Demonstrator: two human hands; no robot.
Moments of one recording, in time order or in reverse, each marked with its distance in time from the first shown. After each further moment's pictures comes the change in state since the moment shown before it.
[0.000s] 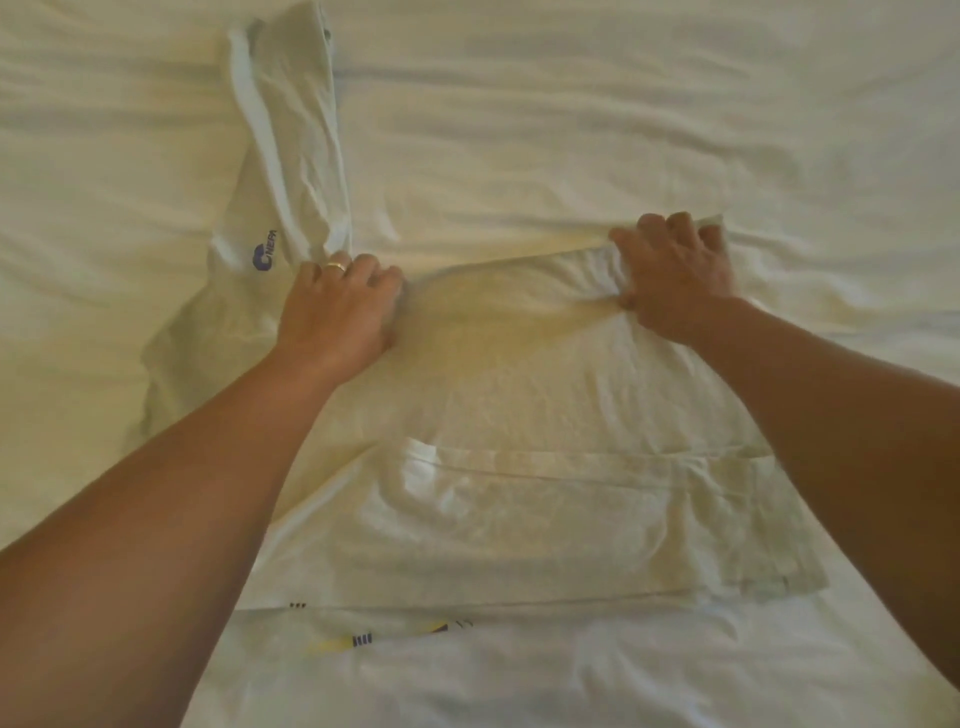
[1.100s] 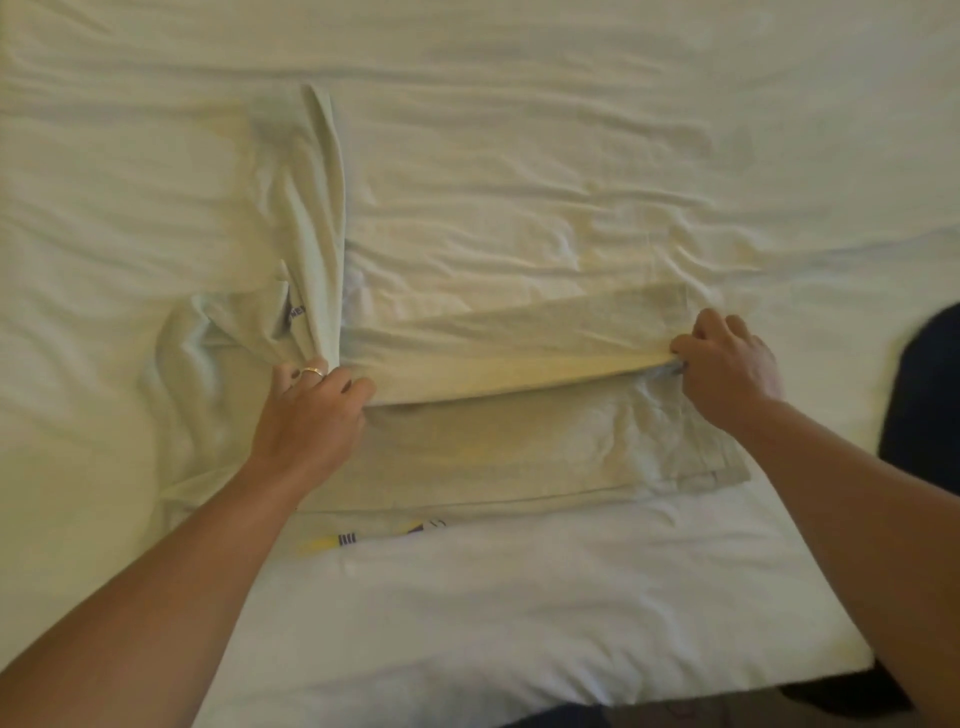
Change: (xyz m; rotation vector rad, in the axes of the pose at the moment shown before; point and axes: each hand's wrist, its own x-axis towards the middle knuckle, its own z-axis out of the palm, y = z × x) left_hand -0.184 0.045 0.025 0.026 0.229 0.088; right_hand -0.205 0.043 0.045 0.146 0.010 0.172
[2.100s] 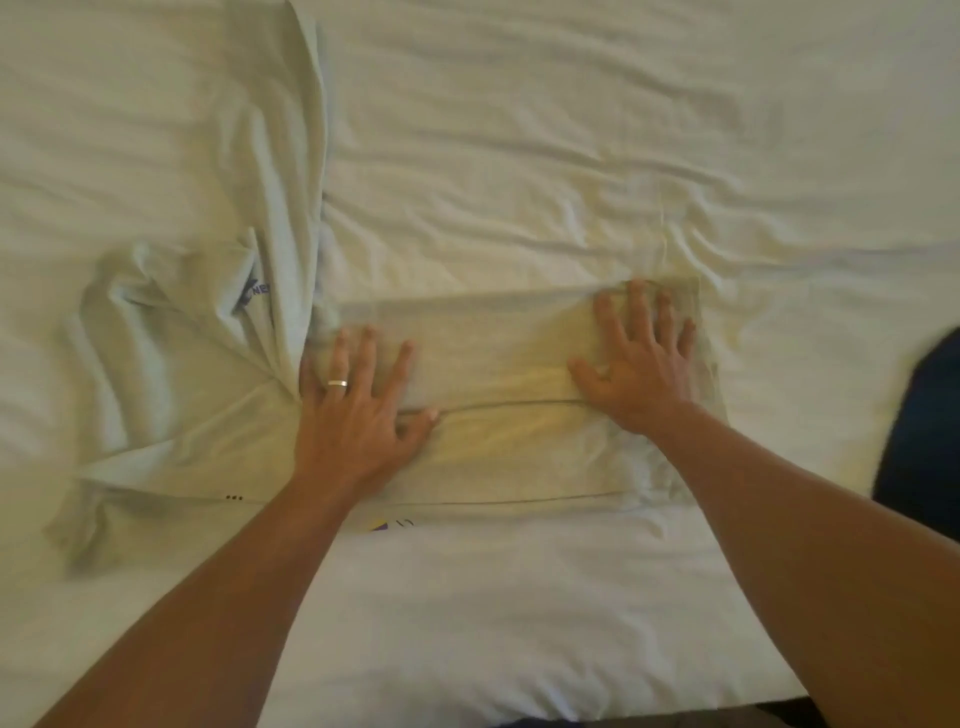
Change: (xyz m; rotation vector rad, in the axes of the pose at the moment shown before) left_hand 0.006 0.081 0.033 -0.249 -0.324 -0.224; right_hand 0.024 -0.064 0.041 0.074 -0.189 -0.016
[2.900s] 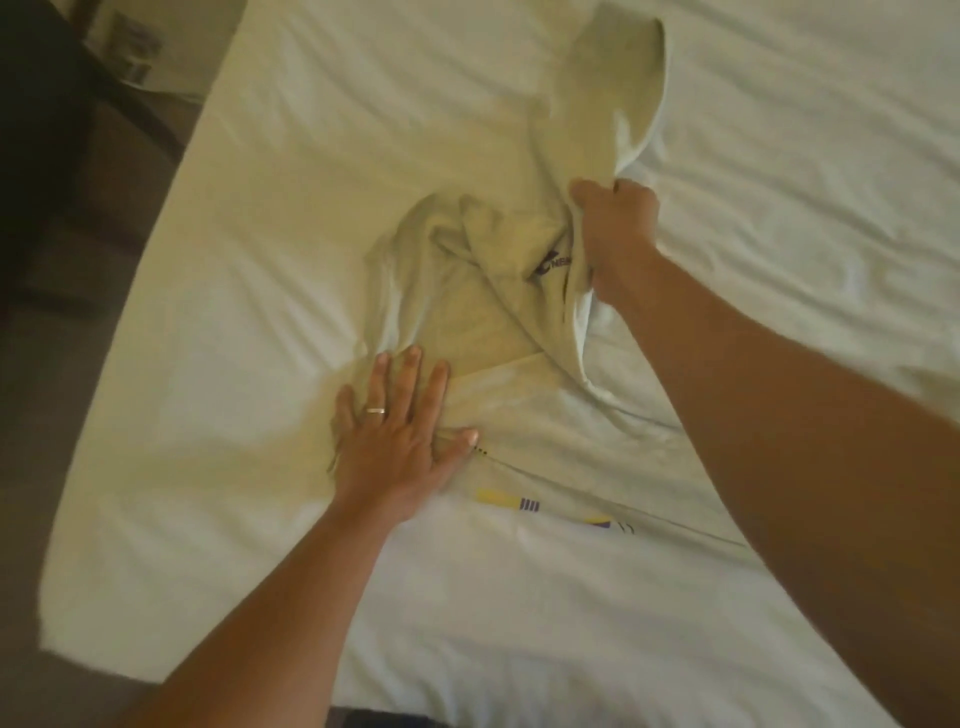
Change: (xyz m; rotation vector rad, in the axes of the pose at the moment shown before) left_hand -0.120 -0.170 0.049 -0.228 -0.070 -0.335; right_hand 0.072 -0.370 -0.093 1.284 0.111 0.148
